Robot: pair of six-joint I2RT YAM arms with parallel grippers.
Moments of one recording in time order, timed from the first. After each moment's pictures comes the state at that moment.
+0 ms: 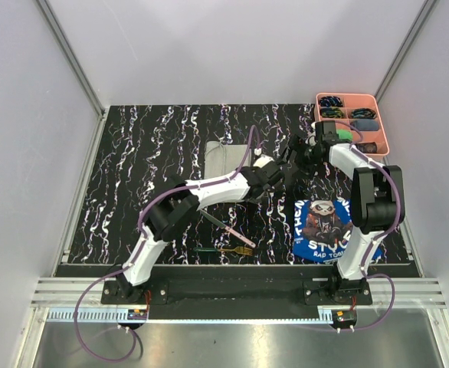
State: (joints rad) left arm -0.95 2.19 1.68 -0.64 -0.45 -0.51; right arm 0.08 1.87 1.28 -0.43 -0.45 0.54
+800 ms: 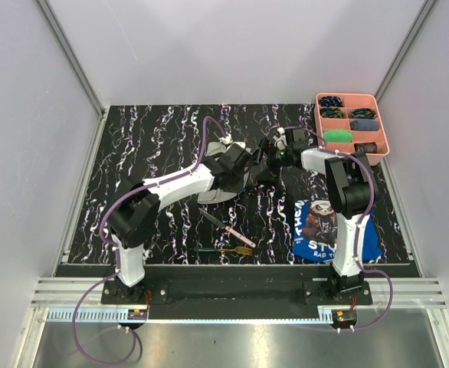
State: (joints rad) left arm -0.78 1.89 1.40 -0.50 -0.15 -0.59; right arm 0.24 2.10 1.32 -0.10 -0.75 0.75
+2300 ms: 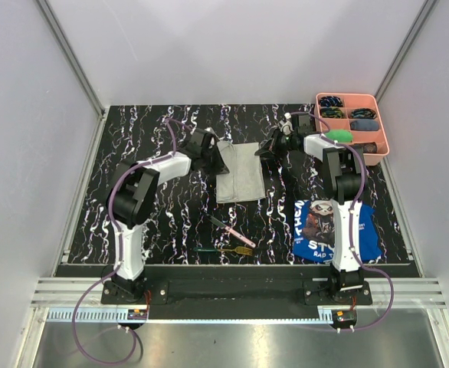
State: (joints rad) left arm -0.46 2.02 1.35 -0.14 0.23 -0.74; right arm 0.16 2.36 1.70 -0.19 -0.74 0.66
